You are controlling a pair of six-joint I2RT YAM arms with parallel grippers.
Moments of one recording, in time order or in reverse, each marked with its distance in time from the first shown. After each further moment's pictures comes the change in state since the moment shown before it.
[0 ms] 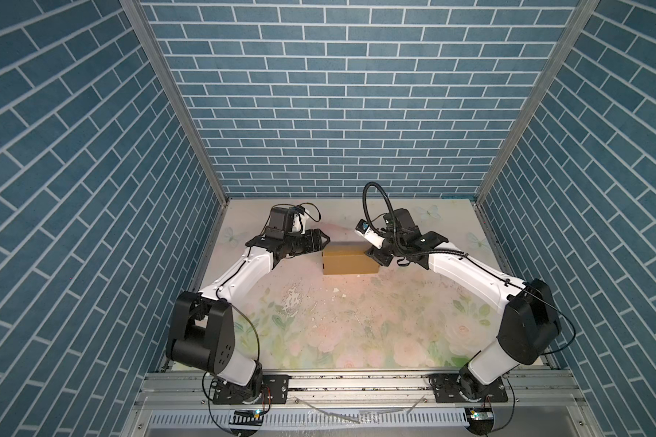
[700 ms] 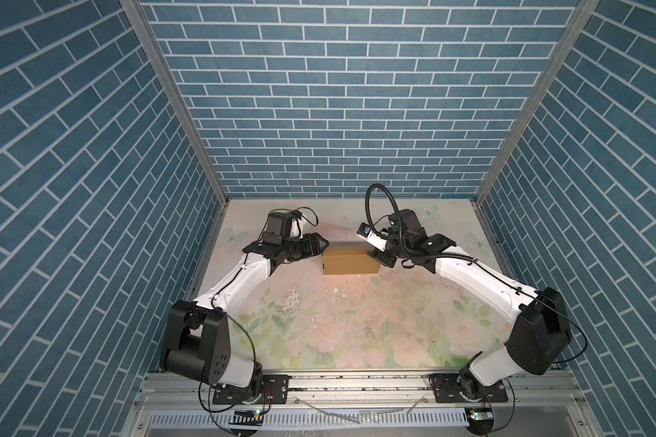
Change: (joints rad) left arm 0.000 -0.046 -0.063 0.004 0.007 -0.060; right arm 0.013 -0.045 -0.035 0.001 -0.015 -0.124
